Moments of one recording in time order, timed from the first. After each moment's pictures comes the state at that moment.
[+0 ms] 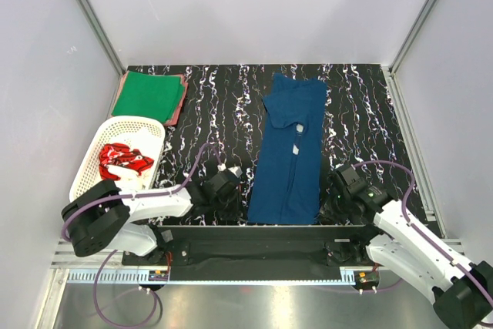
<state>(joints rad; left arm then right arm) -0.98 1.34 0.50 -0.13 0.17 -0.99 0.55 0.76 0.51 -0.95 -0.09 1.12</state>
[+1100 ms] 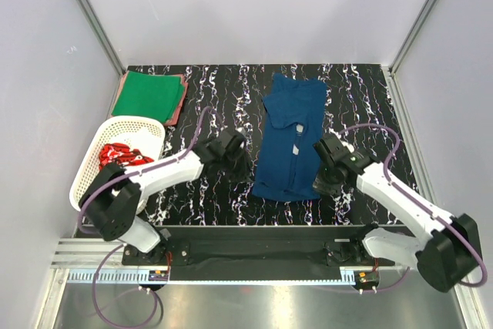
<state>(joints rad) -0.79 1.49 0.90 -0.35 0.18 -0.89 0.55 1.09 0.80 -0.94 0.09 0.91</state>
